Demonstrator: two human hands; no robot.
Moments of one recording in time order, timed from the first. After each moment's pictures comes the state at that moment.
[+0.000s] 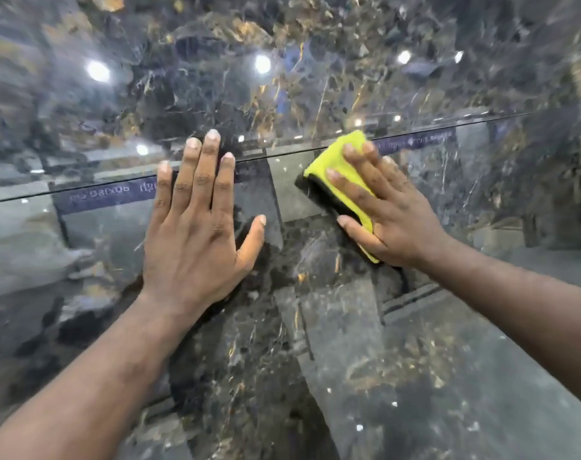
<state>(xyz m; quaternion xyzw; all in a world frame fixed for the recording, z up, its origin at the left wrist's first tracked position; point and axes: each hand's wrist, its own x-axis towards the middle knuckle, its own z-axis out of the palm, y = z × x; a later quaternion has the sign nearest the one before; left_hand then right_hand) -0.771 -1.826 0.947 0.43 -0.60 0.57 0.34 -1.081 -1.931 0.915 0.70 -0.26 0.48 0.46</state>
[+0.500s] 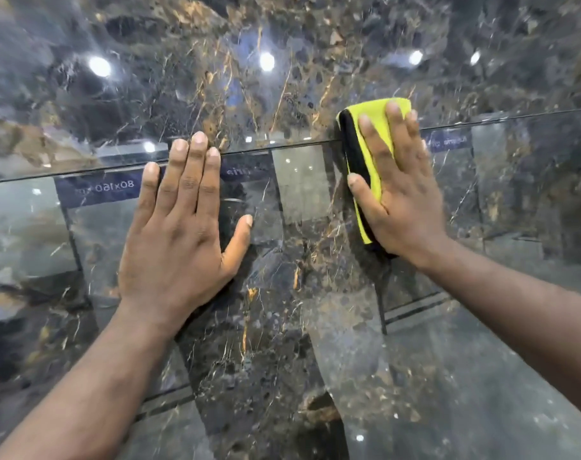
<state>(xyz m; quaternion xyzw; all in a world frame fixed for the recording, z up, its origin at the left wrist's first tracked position) -0.820 -1.861 0.936 0.47 -0.58 0.59 0.31 -1.123 -1.959 0.929 0.63 -0.36 0.61 0.32</state>
